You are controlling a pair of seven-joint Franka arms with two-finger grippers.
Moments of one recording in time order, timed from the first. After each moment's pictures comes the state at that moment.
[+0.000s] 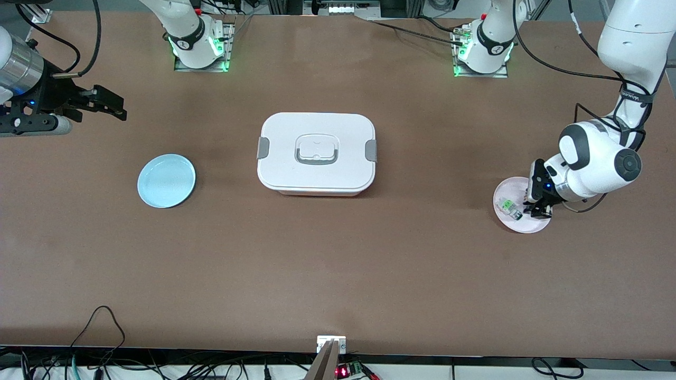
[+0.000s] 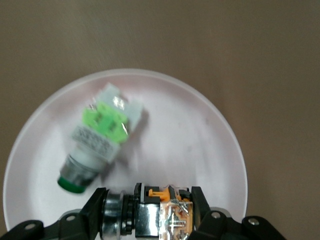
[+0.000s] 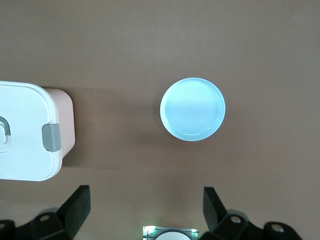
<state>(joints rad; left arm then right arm) 0.24 0.48 -0.09 -2.08 -0.22 2.45 2.07 -0.01 0.01 0.10 -1.60 0.04 1.49 0.06</state>
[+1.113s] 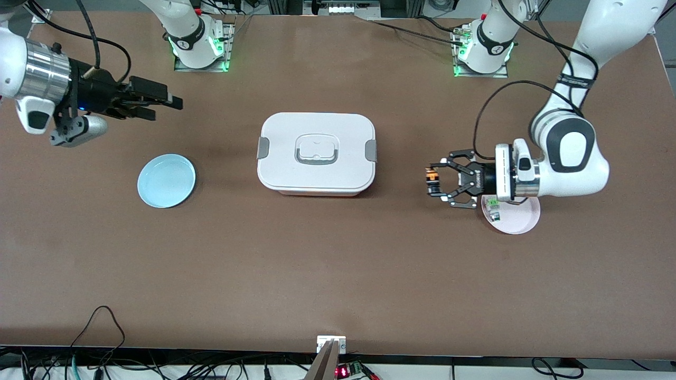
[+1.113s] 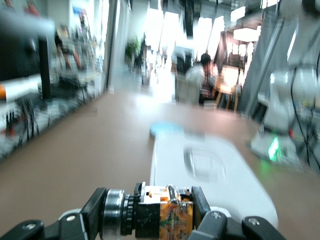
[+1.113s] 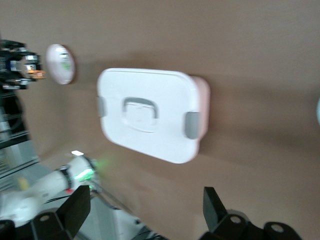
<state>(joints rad) 0.23 0.41 -0.39 -1.91 -1.42 1.86 2.07 0.00 0.07 0.10 -1.62 0.66 1.50 0.06</state>
